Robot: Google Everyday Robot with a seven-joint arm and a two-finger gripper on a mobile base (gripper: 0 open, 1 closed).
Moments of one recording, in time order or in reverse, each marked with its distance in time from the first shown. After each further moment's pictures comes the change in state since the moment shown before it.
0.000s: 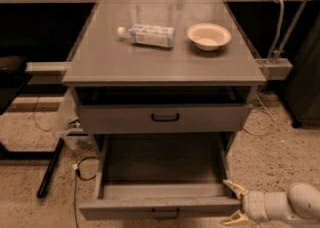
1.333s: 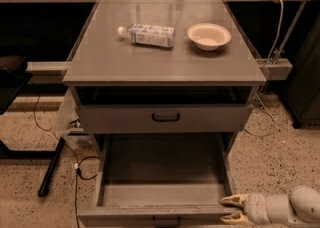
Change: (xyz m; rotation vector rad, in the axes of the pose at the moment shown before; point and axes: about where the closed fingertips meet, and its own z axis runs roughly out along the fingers) arm 0.000 0.010 -0.010 0.004 0.002 -0.002
